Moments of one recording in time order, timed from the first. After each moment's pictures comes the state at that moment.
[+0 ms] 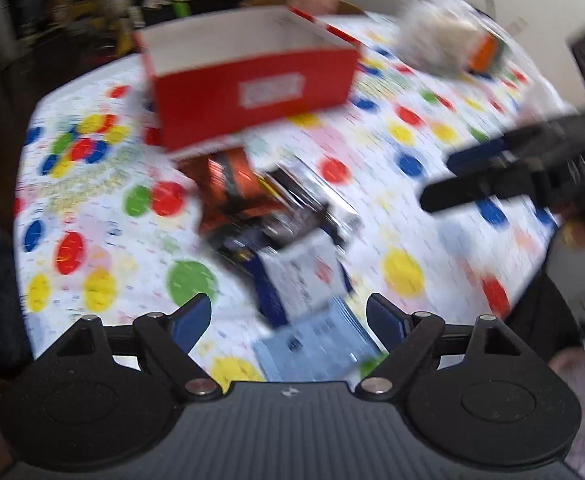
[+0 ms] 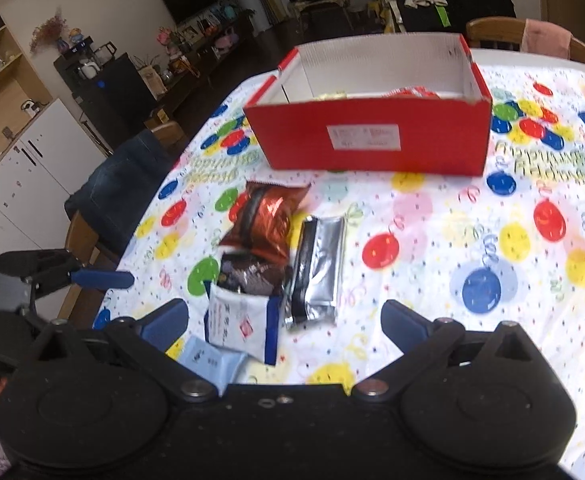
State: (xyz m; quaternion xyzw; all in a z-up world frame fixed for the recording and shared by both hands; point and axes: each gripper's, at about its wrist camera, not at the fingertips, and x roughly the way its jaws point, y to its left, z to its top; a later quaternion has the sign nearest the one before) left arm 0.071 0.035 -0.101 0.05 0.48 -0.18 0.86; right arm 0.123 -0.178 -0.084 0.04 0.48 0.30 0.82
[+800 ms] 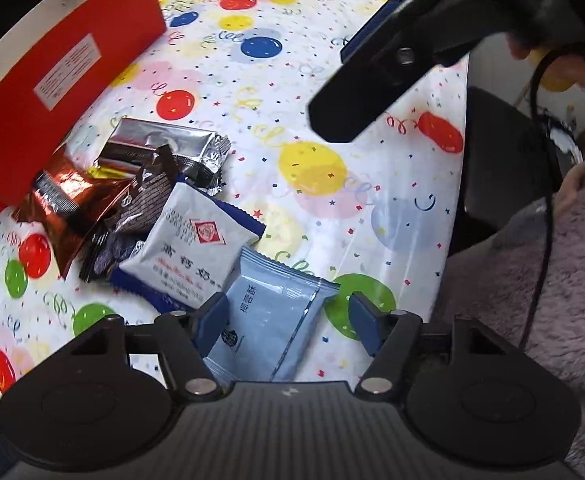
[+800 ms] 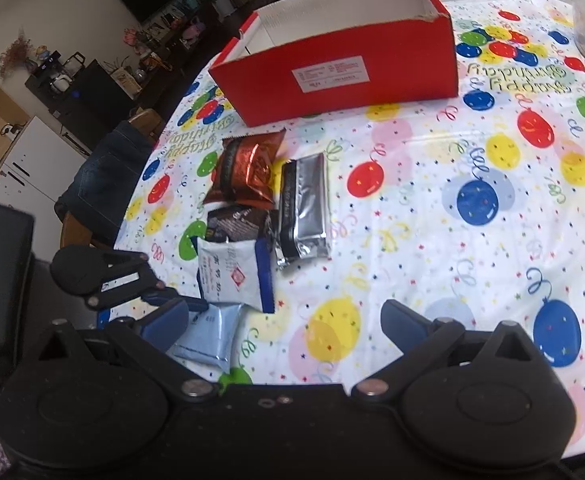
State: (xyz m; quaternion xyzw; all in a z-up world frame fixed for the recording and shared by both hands) left arm 0.080 -0.028 -0.160 0.28 0.51 -0.36 0.73; right arm 0.102 -0.193 -0.112 0.10 0.53 0.26 0.80
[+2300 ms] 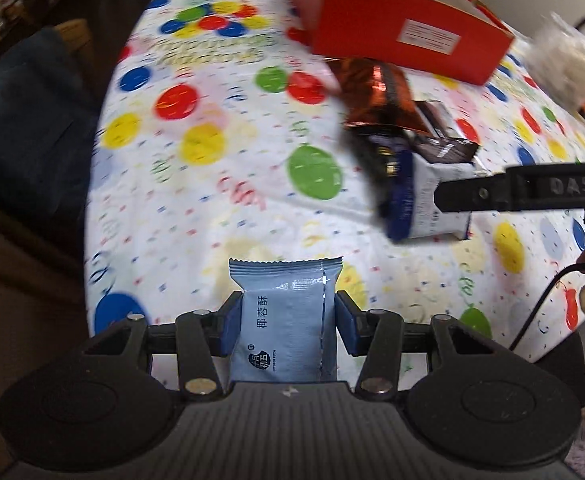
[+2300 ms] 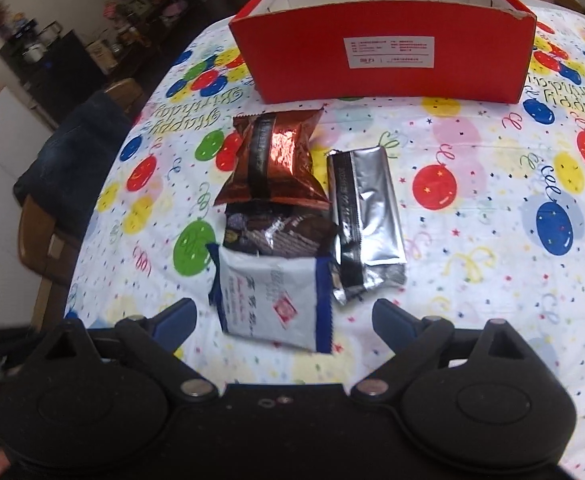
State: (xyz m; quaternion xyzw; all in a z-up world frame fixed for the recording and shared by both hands) left arm 0.041 0.107 -0.153 -0.07 0.54 0.00 0.84; right arm 0.125 -0.091 -0.146 0.04 0.54 0.21 0.81
